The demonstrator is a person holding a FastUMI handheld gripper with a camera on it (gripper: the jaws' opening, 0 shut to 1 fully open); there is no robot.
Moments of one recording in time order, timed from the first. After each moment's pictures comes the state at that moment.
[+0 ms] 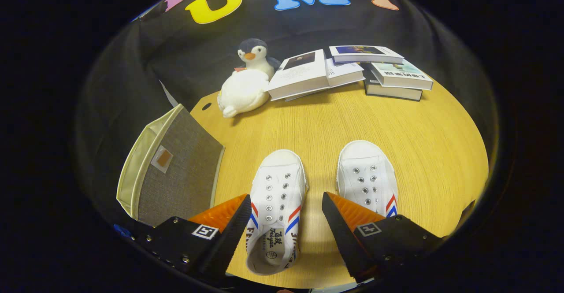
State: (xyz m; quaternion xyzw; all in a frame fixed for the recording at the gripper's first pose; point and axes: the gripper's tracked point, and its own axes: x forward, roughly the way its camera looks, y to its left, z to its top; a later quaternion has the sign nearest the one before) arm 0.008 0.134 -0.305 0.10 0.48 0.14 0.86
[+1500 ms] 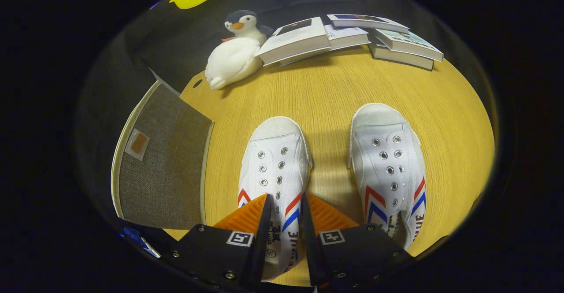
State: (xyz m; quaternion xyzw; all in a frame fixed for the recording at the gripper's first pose) arm -0.006 0.145 -0.342 0.12 0.56 0.14 0.81
